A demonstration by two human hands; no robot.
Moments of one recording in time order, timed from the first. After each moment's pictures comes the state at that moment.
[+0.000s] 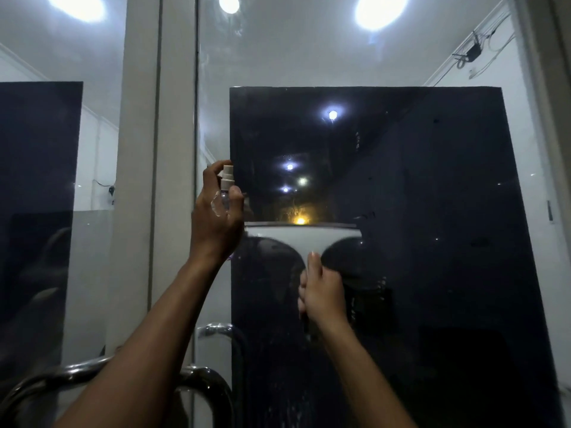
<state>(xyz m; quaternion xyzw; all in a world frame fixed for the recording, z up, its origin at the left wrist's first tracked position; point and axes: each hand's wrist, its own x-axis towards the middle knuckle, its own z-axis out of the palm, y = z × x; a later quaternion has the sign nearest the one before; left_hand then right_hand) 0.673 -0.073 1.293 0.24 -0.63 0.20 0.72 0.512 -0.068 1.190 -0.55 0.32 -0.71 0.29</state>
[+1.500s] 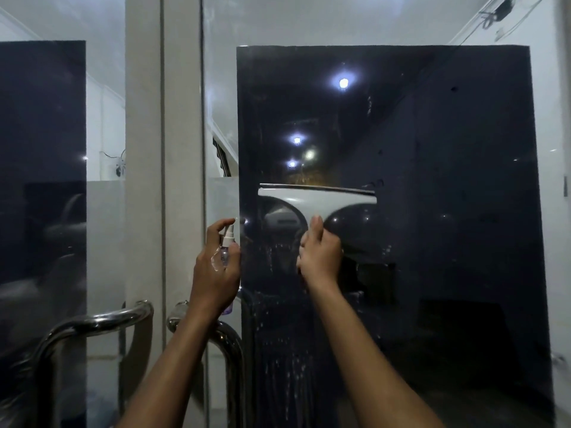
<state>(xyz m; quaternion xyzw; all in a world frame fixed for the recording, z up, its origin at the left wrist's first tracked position) 0.698 -0.083 1.157 0.35 -0.64 0.07 0.67 0.532 -0.087 1.187 -0.50 0.34 -0.77 0.20</state>
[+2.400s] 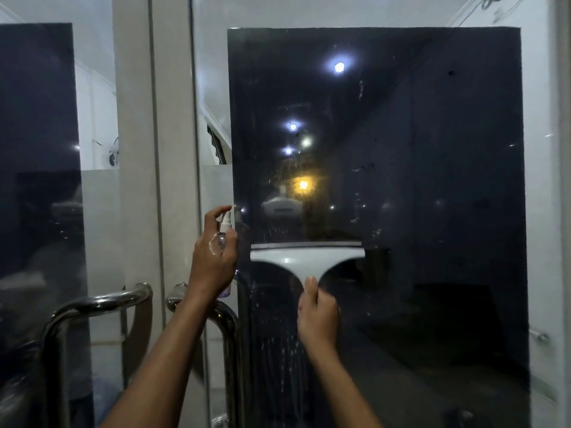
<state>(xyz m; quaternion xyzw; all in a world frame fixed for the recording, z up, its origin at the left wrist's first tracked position) 0.698 -0.081 1.153 0.35 -0.66 0.06 0.66 0.524 -0.066 1.063 -0.51 0.46 -0.71 0.16</state>
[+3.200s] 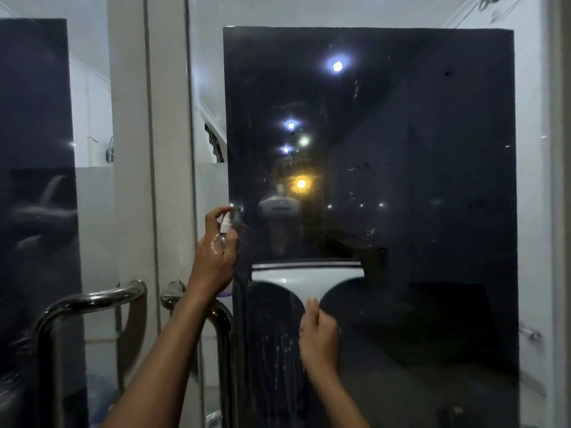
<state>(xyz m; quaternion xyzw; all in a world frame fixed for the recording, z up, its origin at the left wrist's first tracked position) 0.688 -0.078 1.151 0.35 -0.69 0.03 0.64 0.510 -0.070 1.021 -0.50 0.48 -0.70 0.19</state>
